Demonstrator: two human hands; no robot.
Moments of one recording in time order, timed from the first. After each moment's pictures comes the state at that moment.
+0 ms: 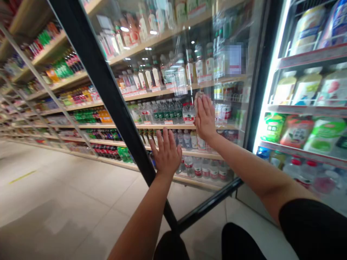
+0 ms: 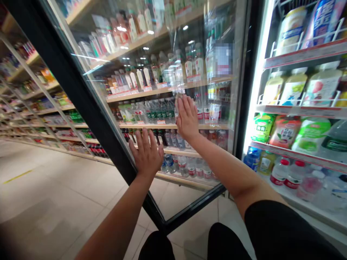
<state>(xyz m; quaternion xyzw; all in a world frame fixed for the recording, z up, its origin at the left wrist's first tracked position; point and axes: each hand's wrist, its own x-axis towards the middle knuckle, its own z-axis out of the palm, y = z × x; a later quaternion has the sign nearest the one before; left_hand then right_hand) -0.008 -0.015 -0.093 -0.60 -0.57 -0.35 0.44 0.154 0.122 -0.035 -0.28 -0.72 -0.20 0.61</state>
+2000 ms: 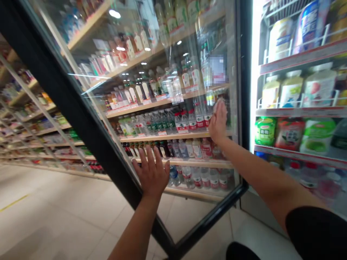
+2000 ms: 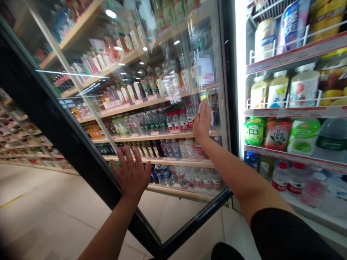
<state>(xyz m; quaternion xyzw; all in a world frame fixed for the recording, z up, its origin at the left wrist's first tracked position) -0.016 -0.012 -0.096 -0.58 -0.54 -0.32 0.52 0.231 0.219 -0.051 -0.40 -0.59 -0.09 0.70</state>
